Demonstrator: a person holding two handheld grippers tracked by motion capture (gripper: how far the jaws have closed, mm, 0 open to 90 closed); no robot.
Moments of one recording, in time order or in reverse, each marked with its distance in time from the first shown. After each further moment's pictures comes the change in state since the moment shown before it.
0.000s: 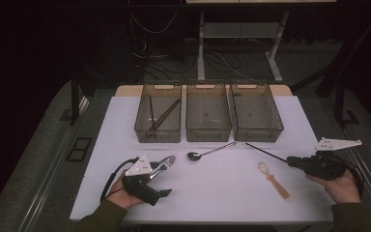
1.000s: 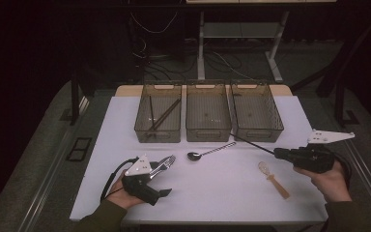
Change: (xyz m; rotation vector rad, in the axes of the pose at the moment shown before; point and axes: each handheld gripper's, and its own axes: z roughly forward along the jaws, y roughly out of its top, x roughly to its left) left arm 0.000 0.000 0.000 -0.003 0.004 -0.006; right arm 0.026 0.035 0.009 -0.109 0.108 -0.049
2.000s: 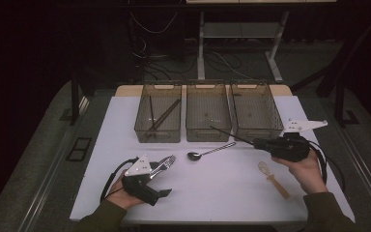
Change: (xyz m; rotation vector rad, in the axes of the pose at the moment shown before) left arm -0.001 0.000 0.000 -0.013 -0.002 -0.010; right arm 0.020 0.039 0.044 -0.019 0.039 -0.030
